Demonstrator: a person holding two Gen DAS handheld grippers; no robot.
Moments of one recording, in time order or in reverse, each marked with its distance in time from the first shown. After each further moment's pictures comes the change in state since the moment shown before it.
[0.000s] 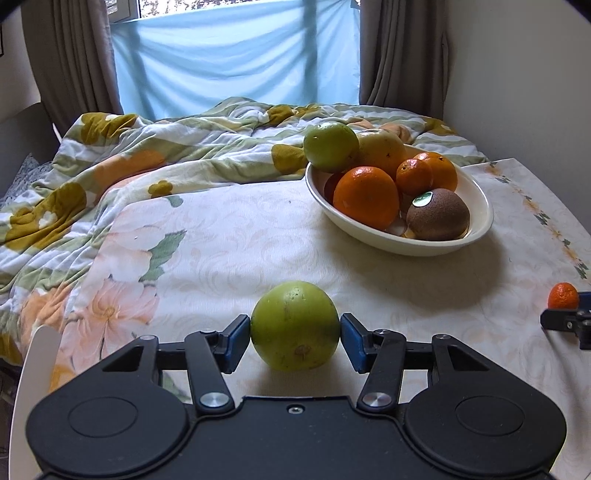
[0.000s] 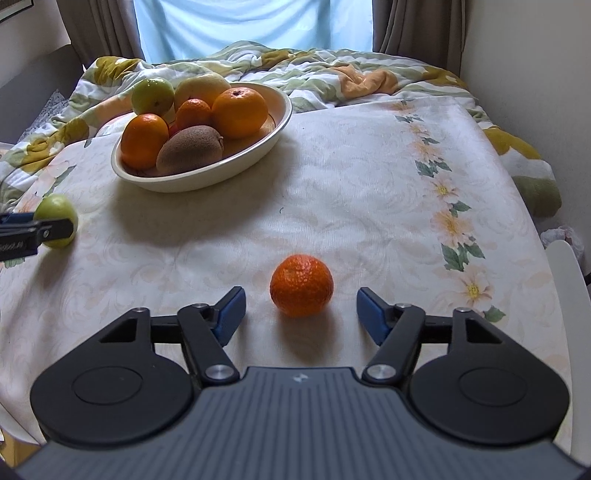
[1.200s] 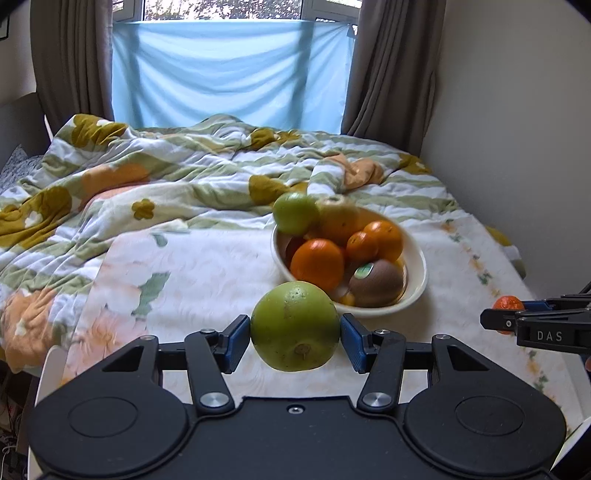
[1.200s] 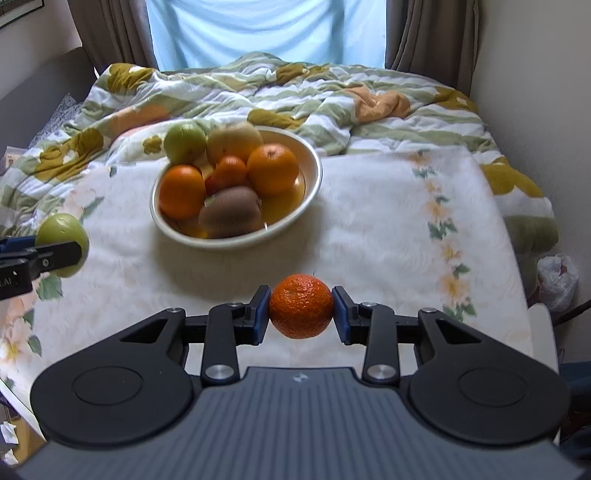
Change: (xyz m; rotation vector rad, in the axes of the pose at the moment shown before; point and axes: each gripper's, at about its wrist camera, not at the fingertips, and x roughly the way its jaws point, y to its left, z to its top) left arm -0.064 -0.007 0.052 -0.087 -0.044 -0.119; right arm -0.047 0.027 0.064 -0.029 -0.011 0.011
